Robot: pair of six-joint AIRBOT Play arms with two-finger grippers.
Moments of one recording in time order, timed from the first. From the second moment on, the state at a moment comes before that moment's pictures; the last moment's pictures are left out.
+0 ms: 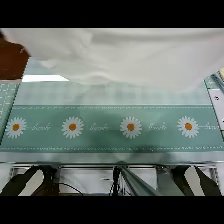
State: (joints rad) left arm 0.30 -0.91 1.80 0.56 -1.25 -1.11; right arm -0.73 -0.77 1.49 -0.16 1.11 1.17
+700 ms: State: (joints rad) left arm 0.46 -0.68 2.14 0.98 -1.72 -1.38; right arm -0.70 -0.72 2.20 -0.94 1.63 1.55
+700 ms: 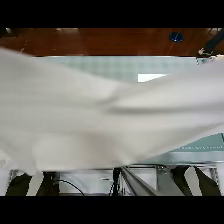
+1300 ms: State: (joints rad) left arm 0.27 -0.77 1.39 1.03 -1.60 -1.31; right arm -0.28 -0.88 1.45 -1.40 1.66 1.47
